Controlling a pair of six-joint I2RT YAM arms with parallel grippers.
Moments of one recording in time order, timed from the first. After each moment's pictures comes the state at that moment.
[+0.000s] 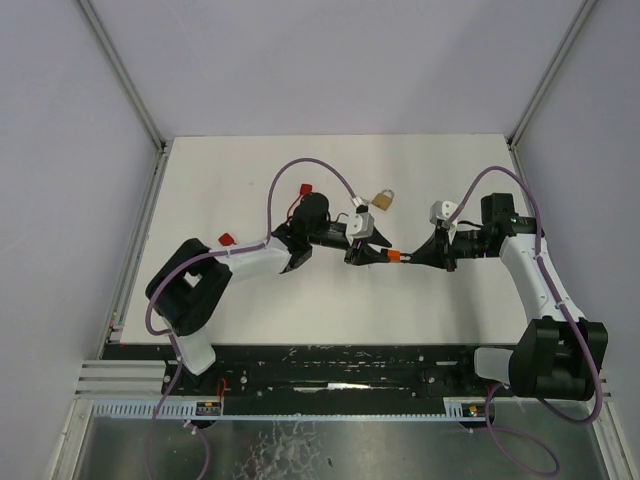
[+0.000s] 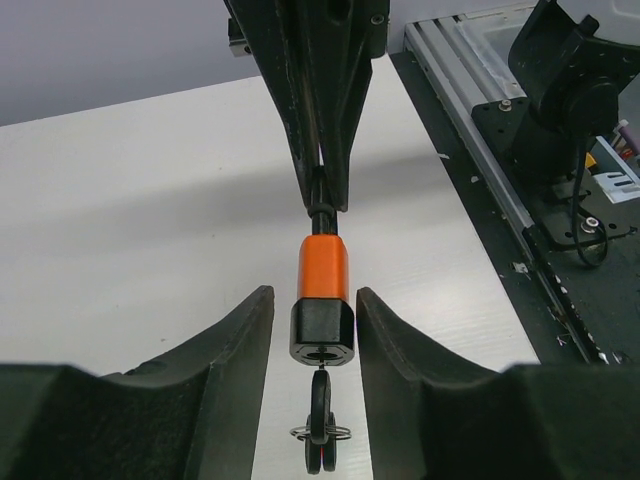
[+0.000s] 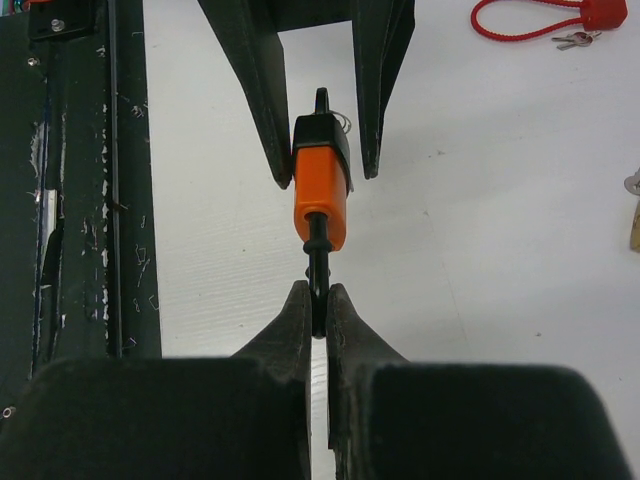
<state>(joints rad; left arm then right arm) -0.73 1.77 1.02 0.66 0.97 0.19 -0.05 1.26 0.96 -1.00 -1.19 -1.22</state>
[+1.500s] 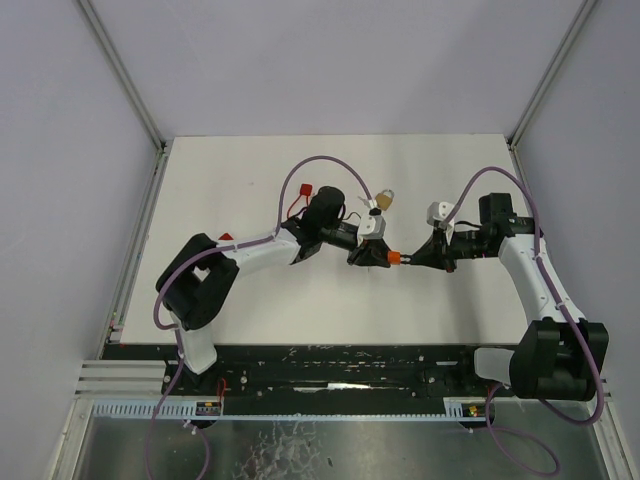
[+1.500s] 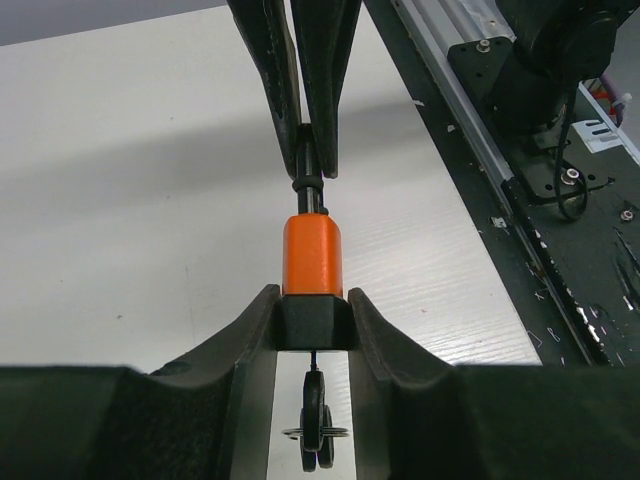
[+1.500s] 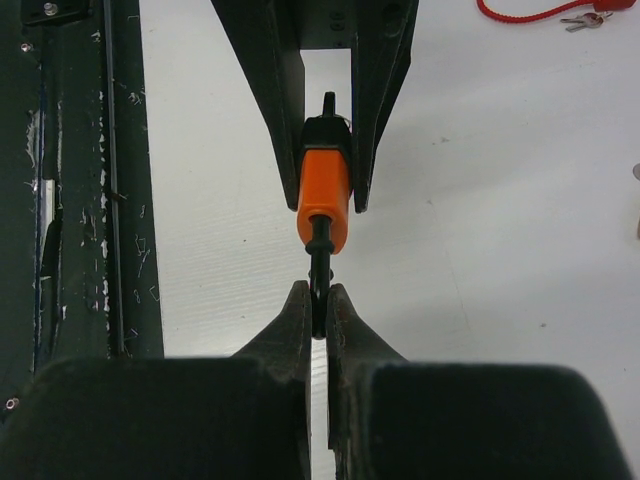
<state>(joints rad) -0.74 1.83 1.16 0.32 1.02 0.35 -0.03 1.26 0.96 -1.00 -1.15 -1.21</state>
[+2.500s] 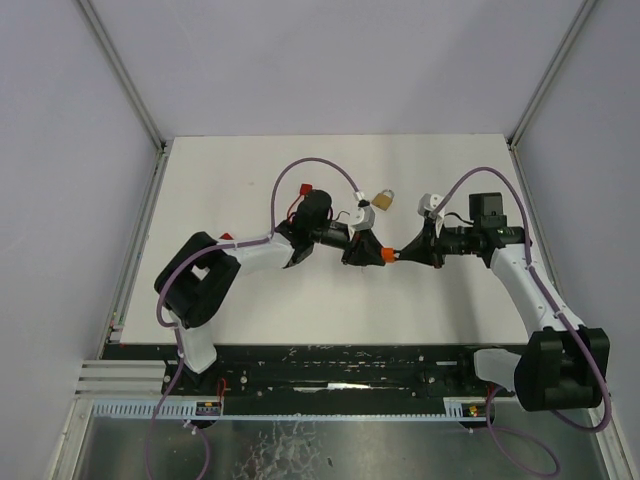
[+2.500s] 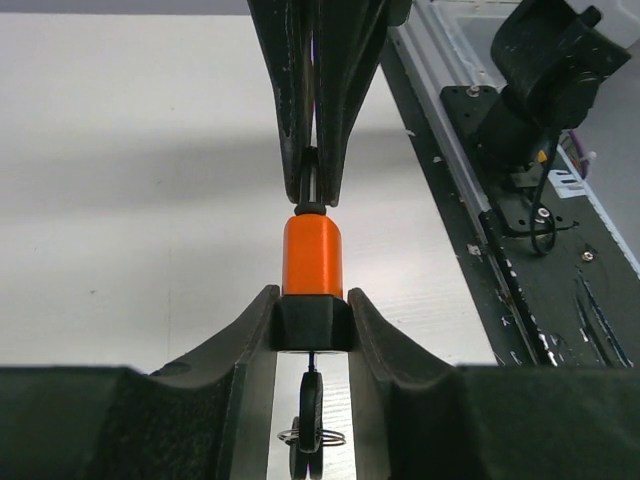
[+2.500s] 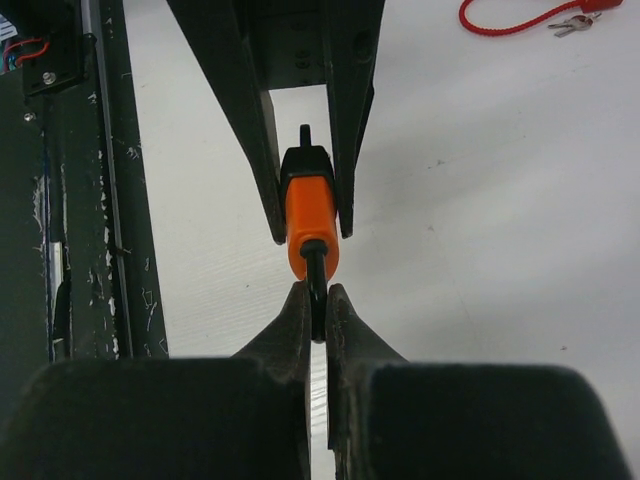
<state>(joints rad) -0.71 1.83 1.06 0.57 1.05 0.08 0.06 1.20 0.87 -0.65 -1.13 -0.78</state>
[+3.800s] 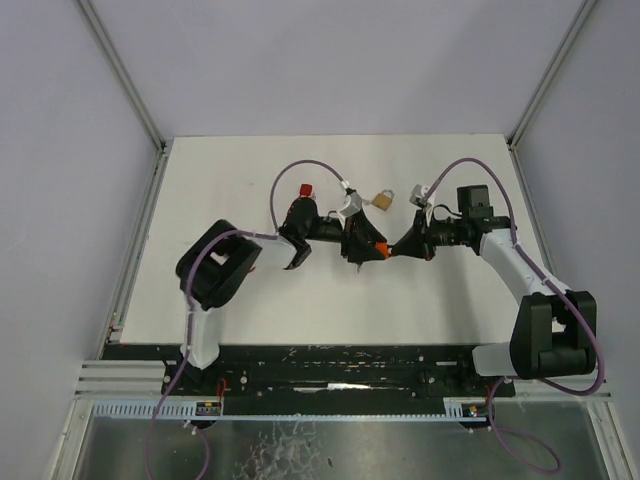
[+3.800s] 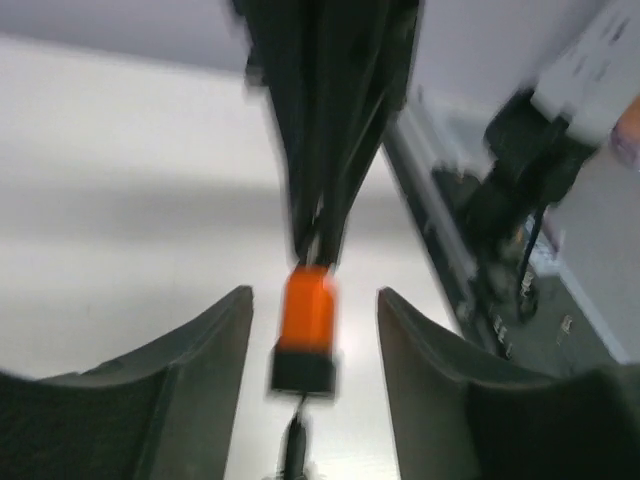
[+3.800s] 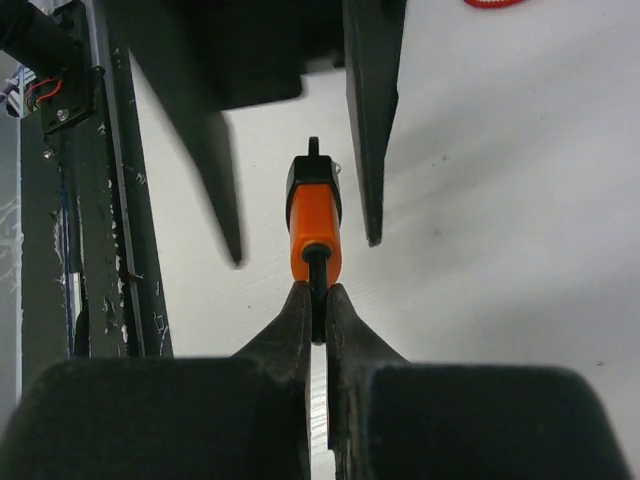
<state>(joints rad) -0.63 2.06 1.03 1.15 1.11 -0.41 0.09 1.37 0.88 -0.49 -1.11 -0.59</state>
